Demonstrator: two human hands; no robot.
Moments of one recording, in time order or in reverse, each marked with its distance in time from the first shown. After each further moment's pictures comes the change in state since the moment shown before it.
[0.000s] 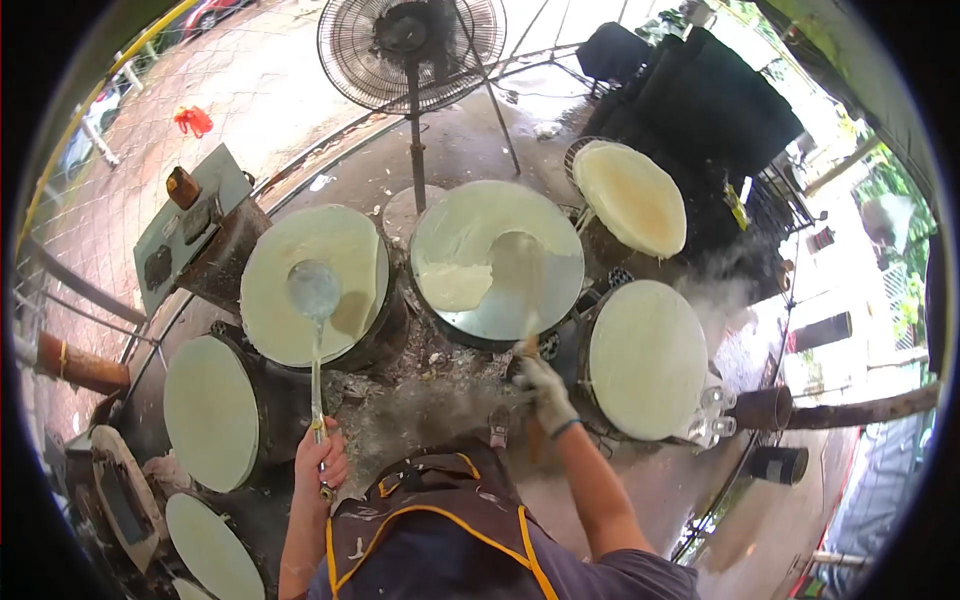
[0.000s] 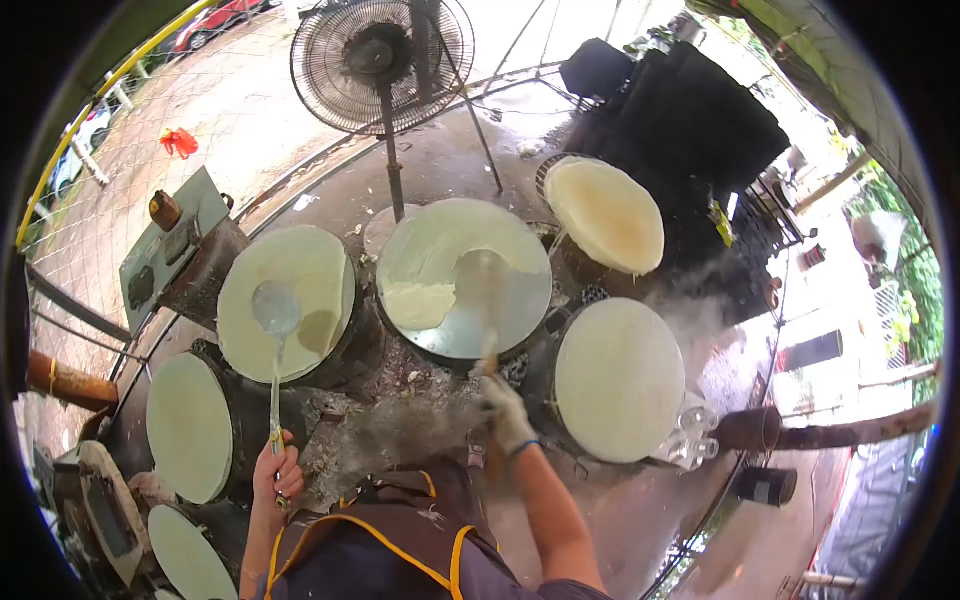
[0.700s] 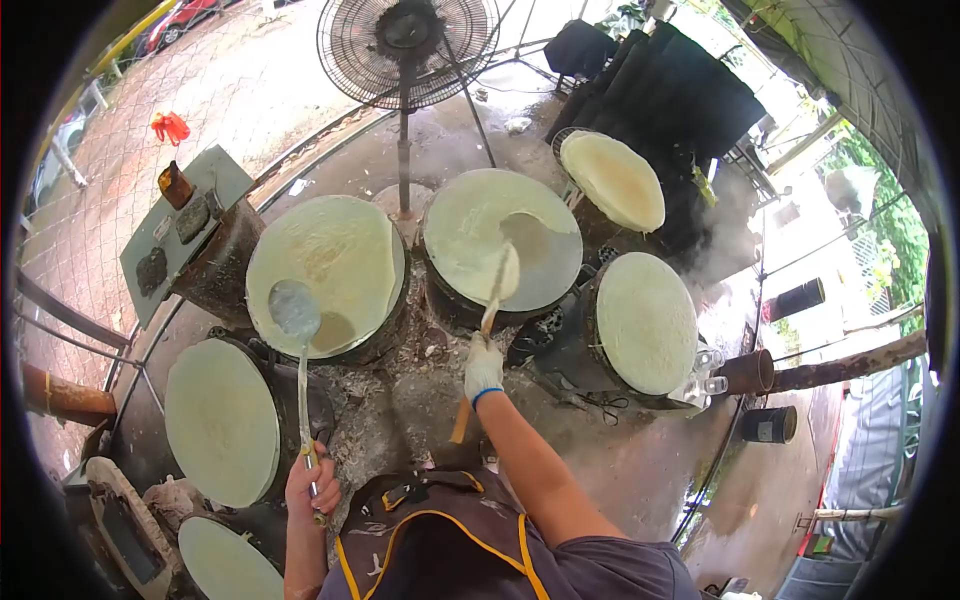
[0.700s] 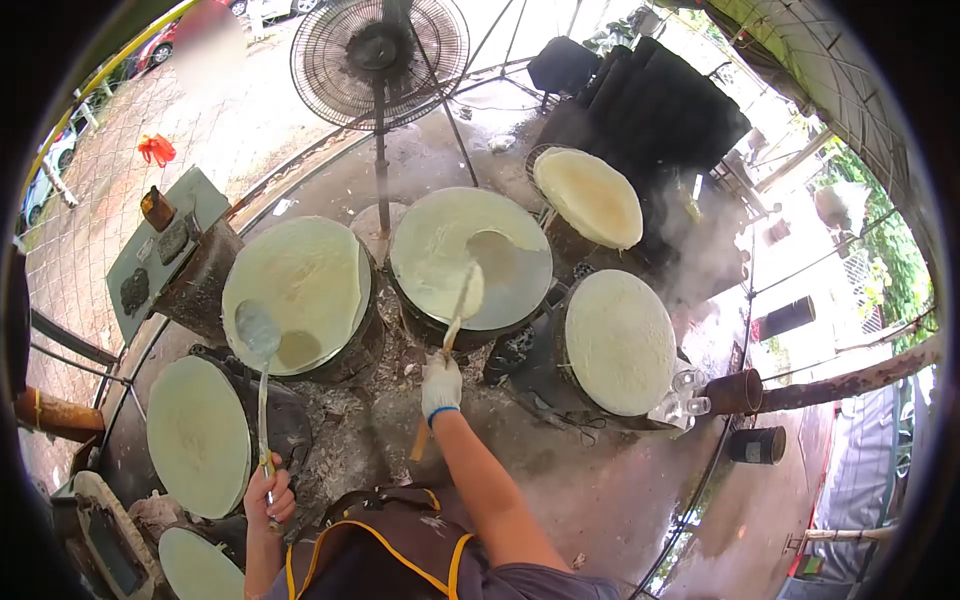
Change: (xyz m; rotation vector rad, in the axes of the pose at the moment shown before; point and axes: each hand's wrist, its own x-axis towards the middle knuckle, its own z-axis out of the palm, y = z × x) left_hand -0.068 0.065 -0.098 -0.149 -0.171 -0.106; right_hand 0.024 0.099 0.166 0.059 0.487 -0.165
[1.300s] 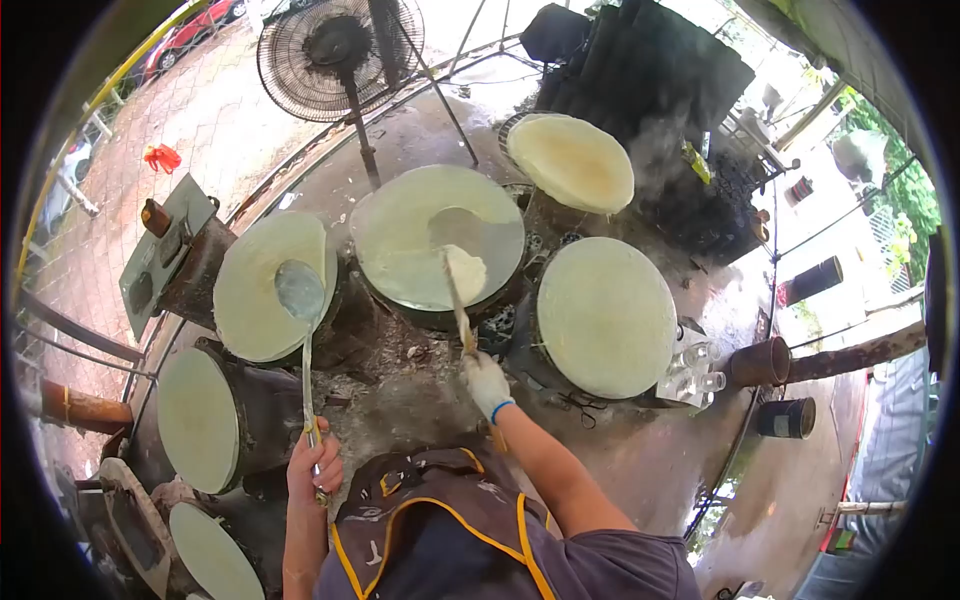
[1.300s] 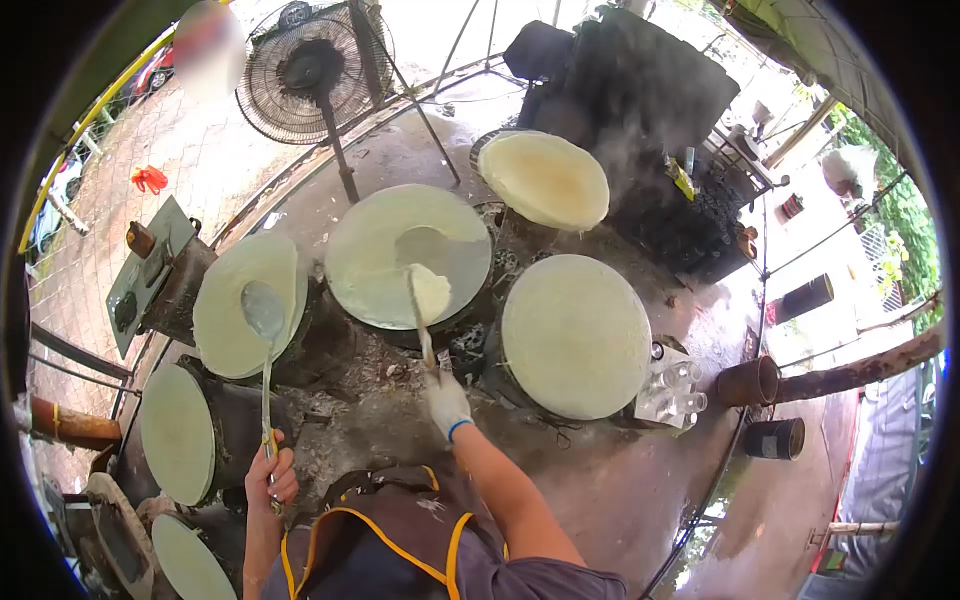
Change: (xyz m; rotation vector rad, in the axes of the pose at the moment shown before) left_hand 0.065 -0.142 0.111 0.063 -0.017 -0.025; right_hand 0.088 -0.026 -0.189 -0.721 -0.296 -0.336
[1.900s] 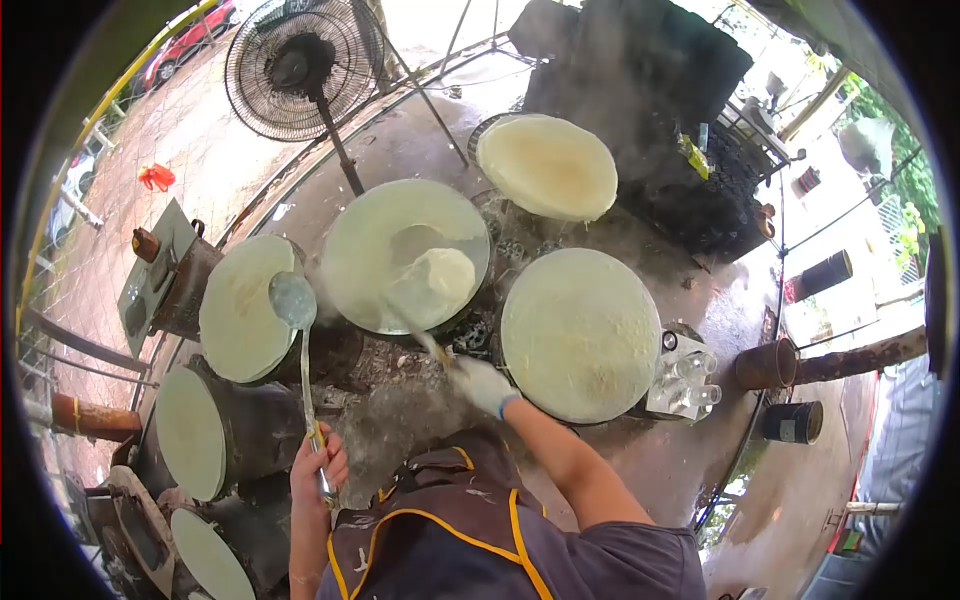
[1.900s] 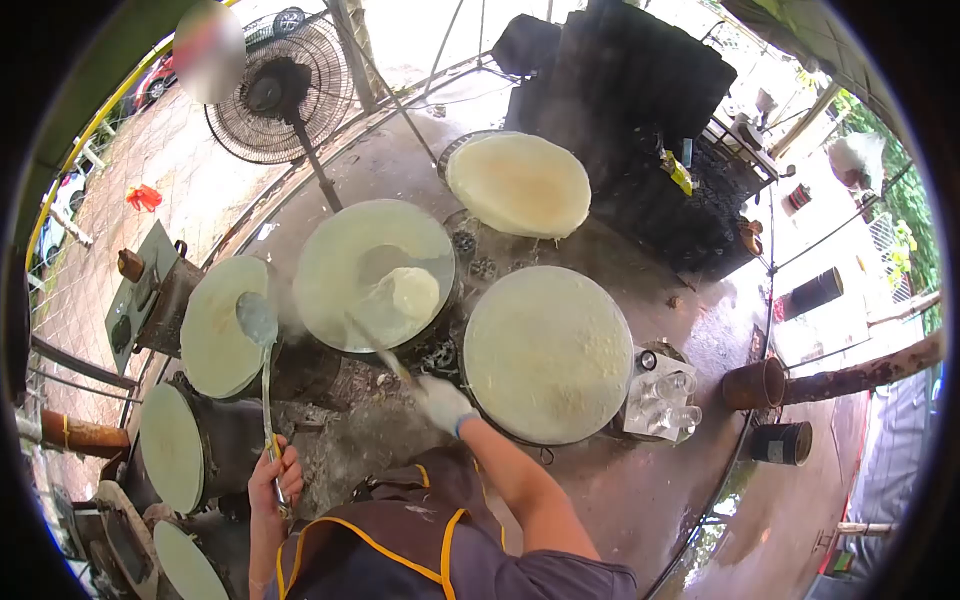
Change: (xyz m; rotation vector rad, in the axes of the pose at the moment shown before) left_hand 0.066 -0.067 0.059 0.094 0.092 0.042; right_hand 0.046 0.000 -0.109 -0.244 -0.352 -0.334
